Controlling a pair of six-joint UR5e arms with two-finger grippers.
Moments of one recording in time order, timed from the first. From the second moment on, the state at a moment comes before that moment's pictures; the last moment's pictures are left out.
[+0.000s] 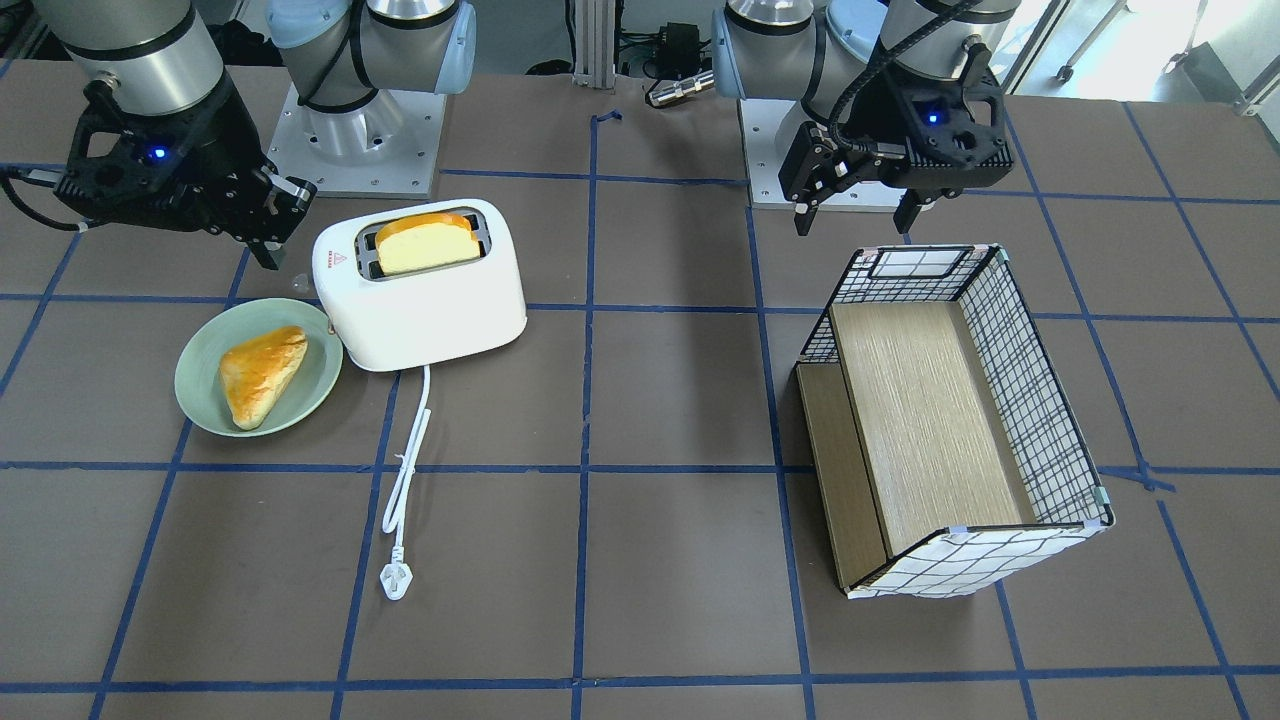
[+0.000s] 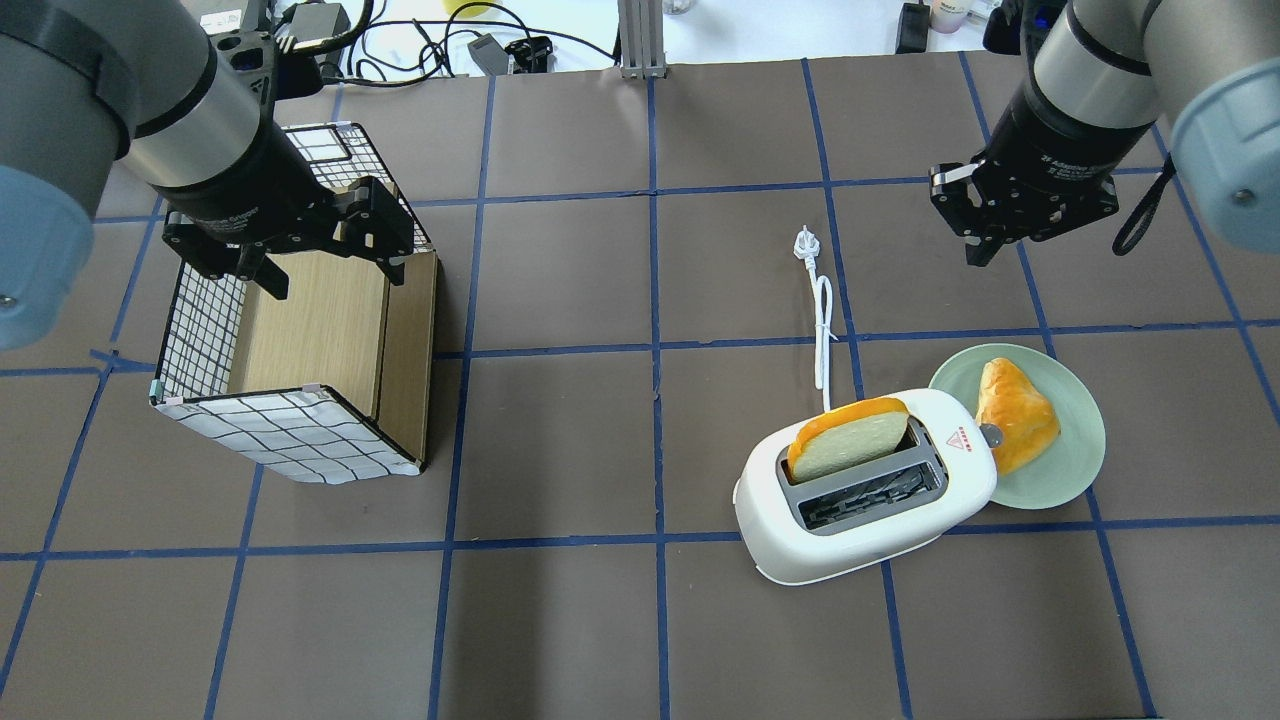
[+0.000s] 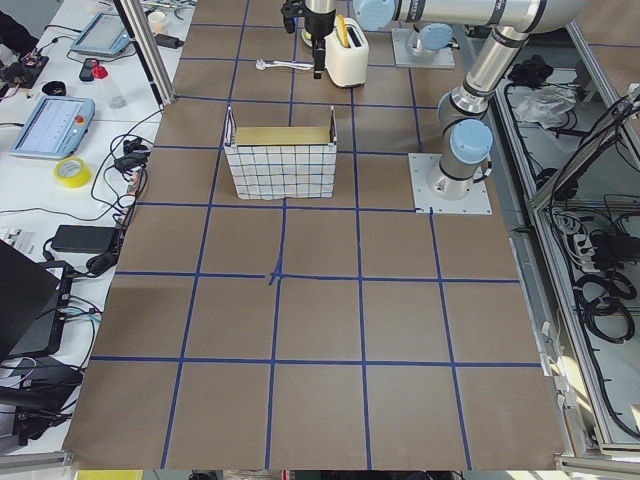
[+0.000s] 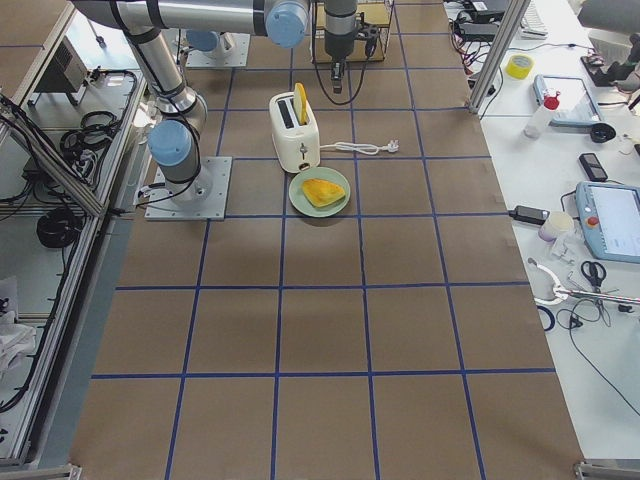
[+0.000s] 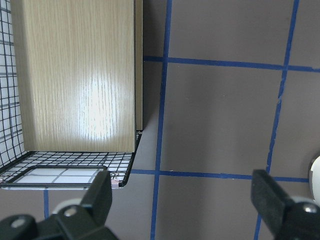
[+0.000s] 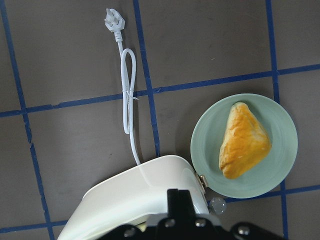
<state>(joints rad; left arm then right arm) -1.58 -1.46 -1.67 -1.53 1.56 -0.10 1.49 -1.64 1.67 -1.63 -1.57 0.04</state>
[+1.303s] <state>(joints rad) -1.58 -1.46 -1.67 -1.53 1.56 -0.10 1.34 -1.64 1.94 -1.72 -1.55 -0.13</state>
